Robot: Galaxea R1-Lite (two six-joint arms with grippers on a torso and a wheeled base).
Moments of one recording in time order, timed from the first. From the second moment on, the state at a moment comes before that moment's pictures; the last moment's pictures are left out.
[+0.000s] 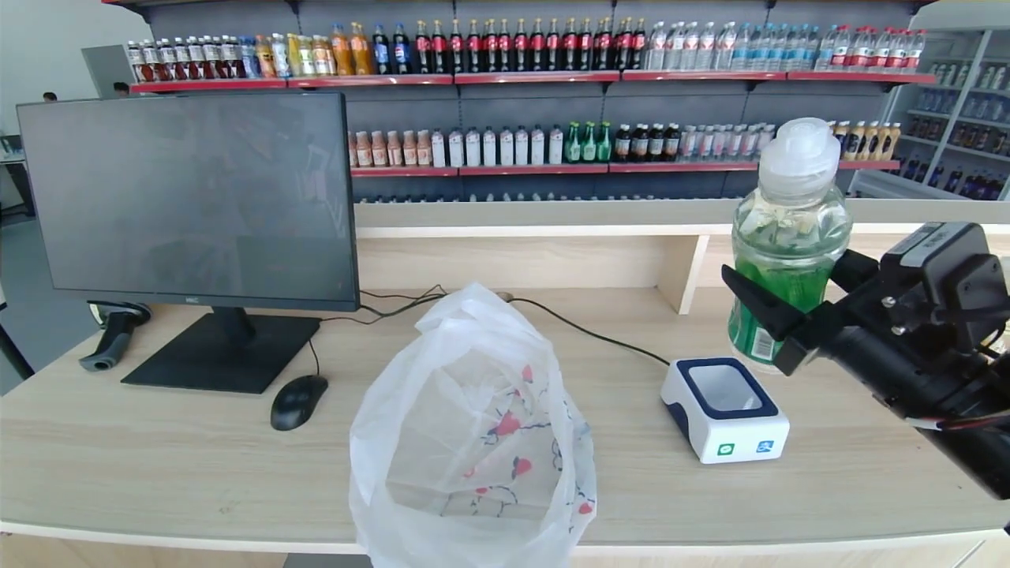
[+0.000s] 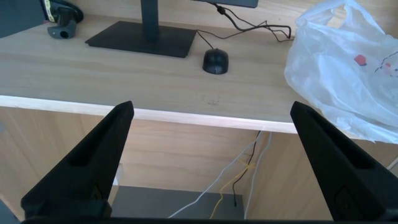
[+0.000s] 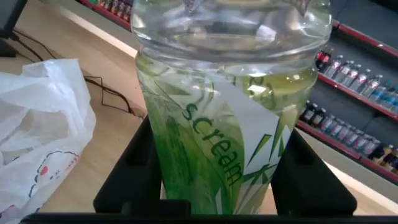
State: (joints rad) left arm 0.00 0.00 0.00 0.00 0.00 -0.02; right arm 0.37 1.55 -0.38 -1.48 0.09 -0.53
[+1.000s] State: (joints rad) left arm 0.00 0.00 0.00 0.00 0.00 -0.03; right arm 0.32 1.68 -0.33 -1.57 0.19 -1.05
